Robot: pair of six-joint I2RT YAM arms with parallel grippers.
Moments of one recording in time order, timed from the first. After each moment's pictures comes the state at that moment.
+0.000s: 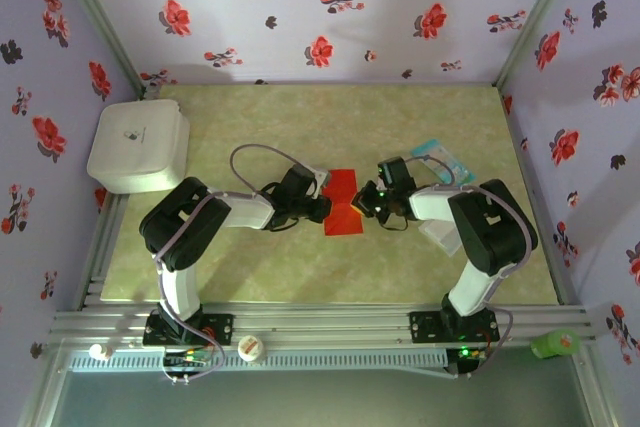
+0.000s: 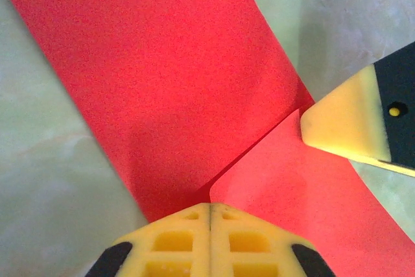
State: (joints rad) left arm -0.77 1.88 0.89 0.20 0.19 -0.41; right arm 0.43 1.72 0.73 0.06 -0.43 1.06
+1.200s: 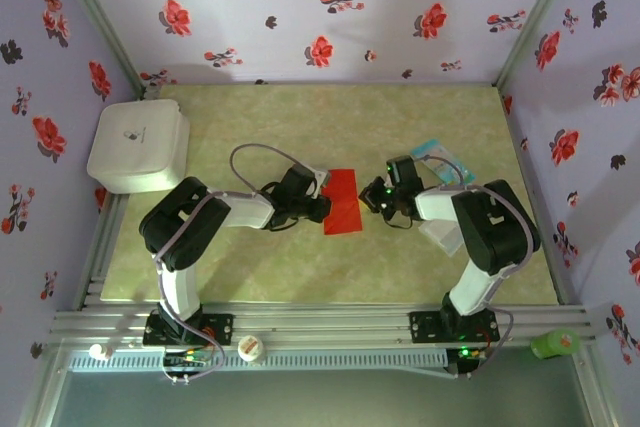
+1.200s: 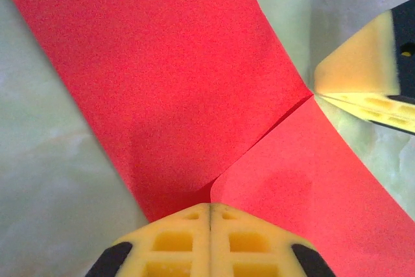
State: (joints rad) left arm -0.77 1.88 0.90 0.19 0.19 -0.41; right arm 0.38 1.70 0.69 0.13 -0.41 1.09
